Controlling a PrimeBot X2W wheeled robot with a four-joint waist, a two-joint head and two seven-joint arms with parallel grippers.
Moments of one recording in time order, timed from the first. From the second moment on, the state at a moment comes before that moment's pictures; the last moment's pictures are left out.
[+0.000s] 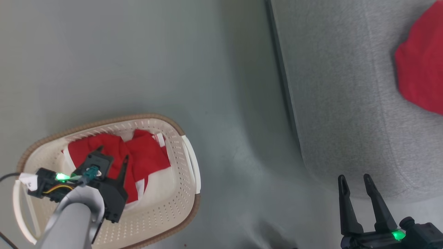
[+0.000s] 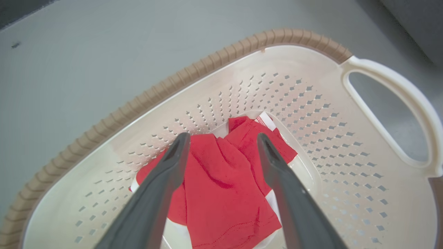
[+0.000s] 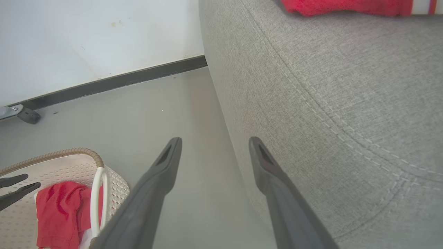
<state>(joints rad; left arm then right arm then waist) -0.57 0.23 -0.25 0.75 -0.04 -0.12 -0.06 -0.01 -0.06 0.12 -0.01 0.32 0.06 -0.26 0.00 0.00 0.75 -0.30</state>
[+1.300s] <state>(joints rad) -0.90 0.15 -0.30 1.12 0.04 -0.01 0.09 -0.03 -0.05 0.11 -0.13 0.25 0.06 -0.26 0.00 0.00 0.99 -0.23</state>
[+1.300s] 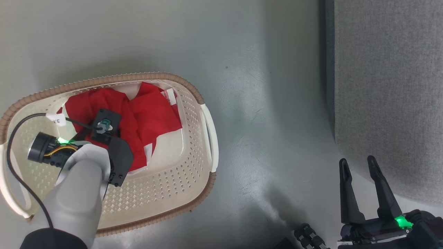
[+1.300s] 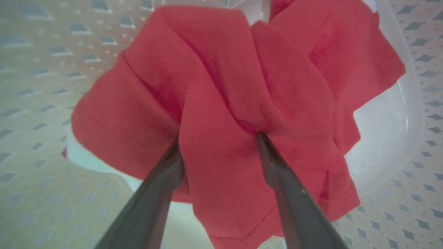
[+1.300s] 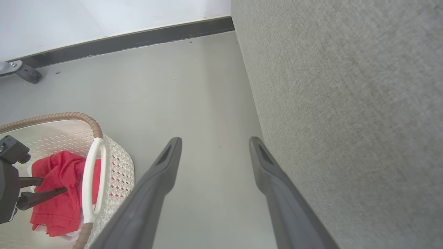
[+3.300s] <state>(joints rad) -0.68 0.08 -0.23 1.26 -0.07 -0.04 -0.21 -0.28 -0.04 0.13 0.15 0.37 0.07 -0.26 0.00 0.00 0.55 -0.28</state>
